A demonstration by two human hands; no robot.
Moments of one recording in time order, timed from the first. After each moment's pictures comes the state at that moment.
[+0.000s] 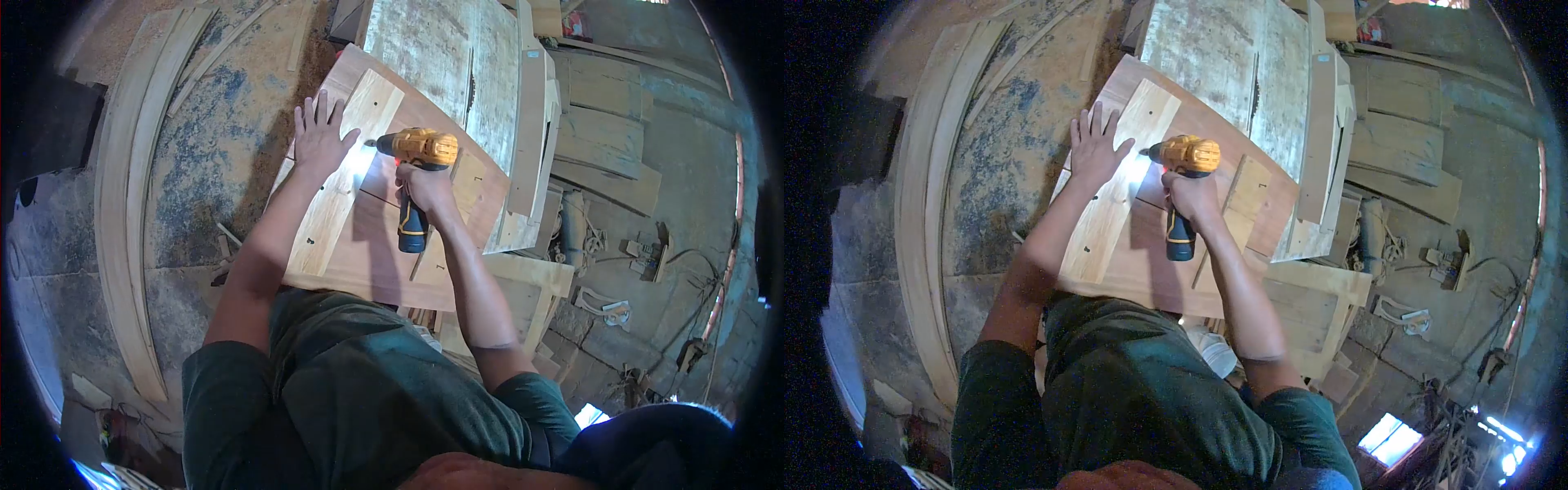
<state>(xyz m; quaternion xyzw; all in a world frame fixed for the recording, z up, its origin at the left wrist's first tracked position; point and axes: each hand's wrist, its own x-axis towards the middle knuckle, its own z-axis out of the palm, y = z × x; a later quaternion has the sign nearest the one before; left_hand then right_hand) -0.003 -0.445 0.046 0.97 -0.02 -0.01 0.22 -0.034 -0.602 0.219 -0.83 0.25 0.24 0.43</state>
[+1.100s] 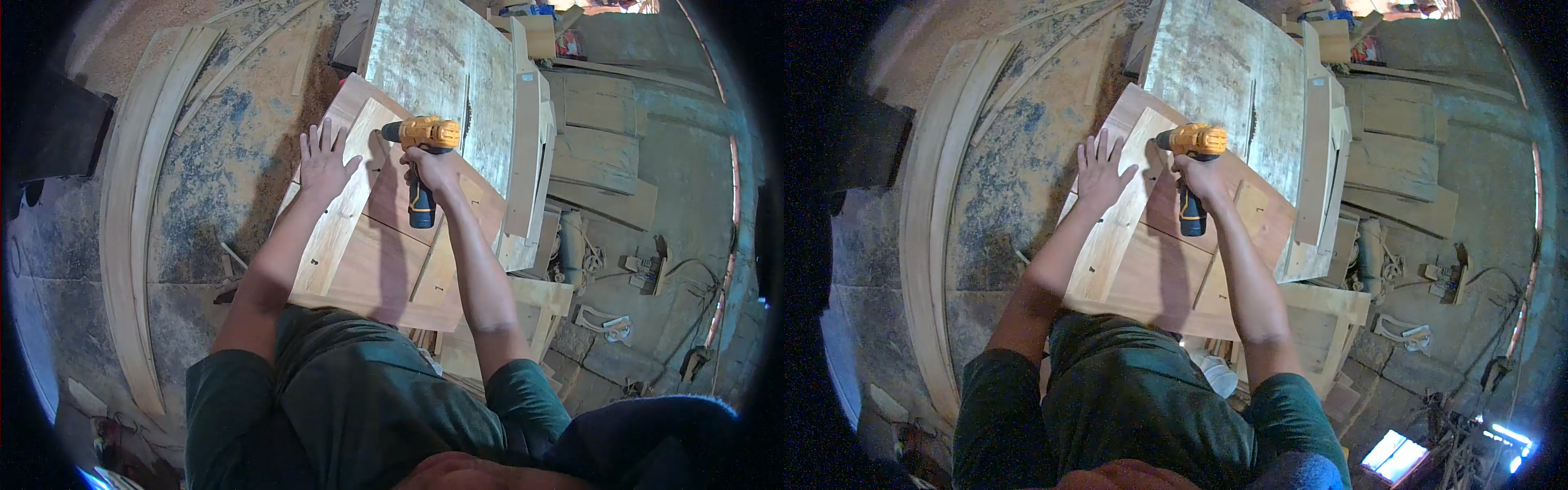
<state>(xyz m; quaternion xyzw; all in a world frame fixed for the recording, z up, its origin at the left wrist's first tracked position) -0.003 -0.443 0.050 0.97 -0.01 -0.03 0.24 0.036 -0.615 0.207 -0.81 0.23 0.23 0.48</state>
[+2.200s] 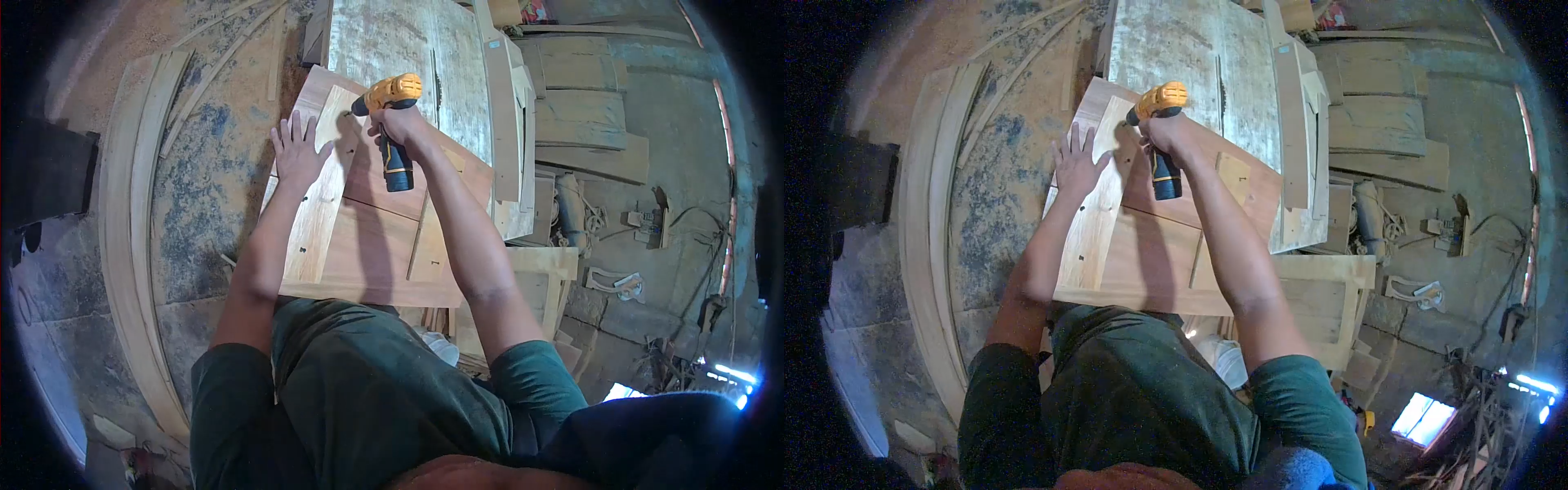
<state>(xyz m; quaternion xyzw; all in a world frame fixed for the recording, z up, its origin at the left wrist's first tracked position) -0.005 -0.447 0.049 0.98 -0.02 -0.03 0.20 0.055 -0.603 0.233 -0.84 0.20 0.25 0.44</state>
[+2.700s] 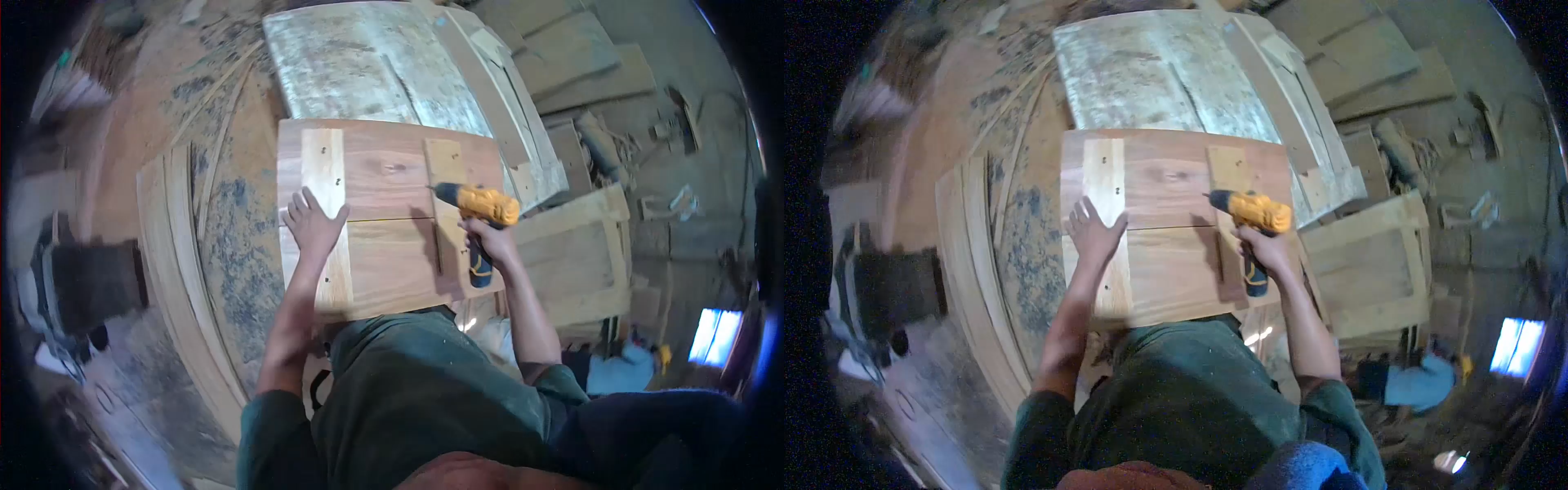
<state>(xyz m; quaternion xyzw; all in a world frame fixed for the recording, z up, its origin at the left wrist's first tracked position) -0.073 -0.466 0.105 0.97 -0.02 -0.08 0.24 -0.205 -0.752 0.286 -0.72 0.38 0.03 0.58</state>
